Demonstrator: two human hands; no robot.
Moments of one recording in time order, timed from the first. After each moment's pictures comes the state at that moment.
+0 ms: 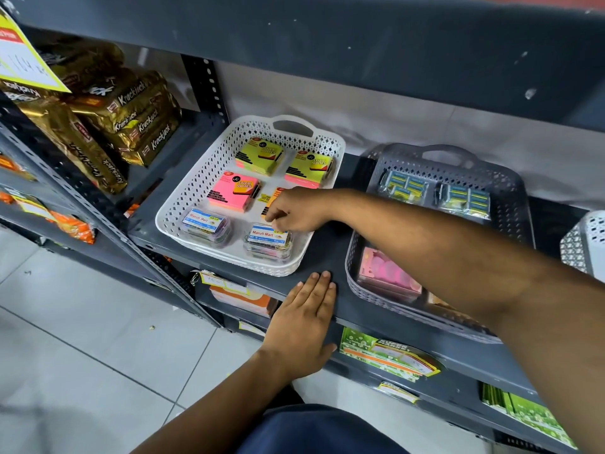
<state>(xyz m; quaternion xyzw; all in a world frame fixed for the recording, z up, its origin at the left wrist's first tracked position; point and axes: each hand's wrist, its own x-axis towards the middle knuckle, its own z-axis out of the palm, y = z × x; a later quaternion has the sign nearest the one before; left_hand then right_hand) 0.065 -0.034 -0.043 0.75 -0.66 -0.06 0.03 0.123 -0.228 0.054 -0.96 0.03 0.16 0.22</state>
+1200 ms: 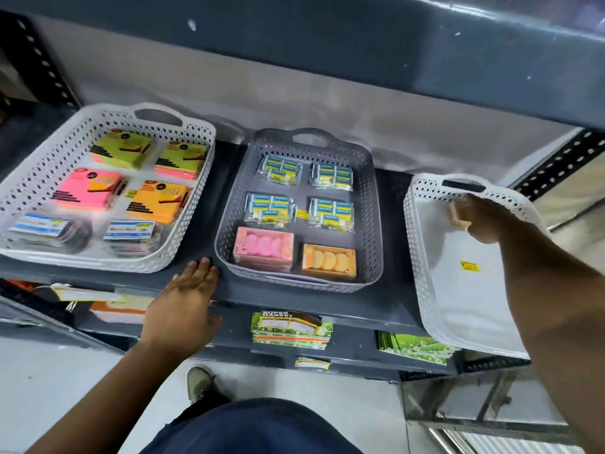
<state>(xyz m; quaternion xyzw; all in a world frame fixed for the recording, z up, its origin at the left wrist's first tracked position) 0.056 -0.050 -0.031 0.79 -0.60 -0.09 0.04 -0.349 -0.412 0.045 -0.79 0.60 0.10 -0.03</state>
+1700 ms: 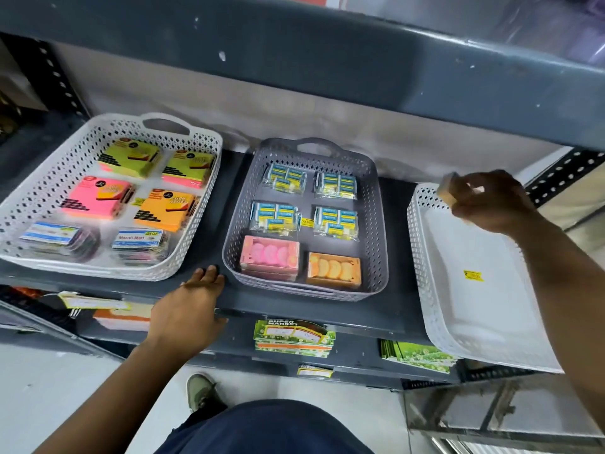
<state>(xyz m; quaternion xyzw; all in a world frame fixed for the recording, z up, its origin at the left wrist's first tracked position) 0.061 -0.060 -0.019 0.81 -0.58 -0.13 0.04 -0.310 -0.368 0.109 -0.82 0.57 -0.02 -0.01</state>
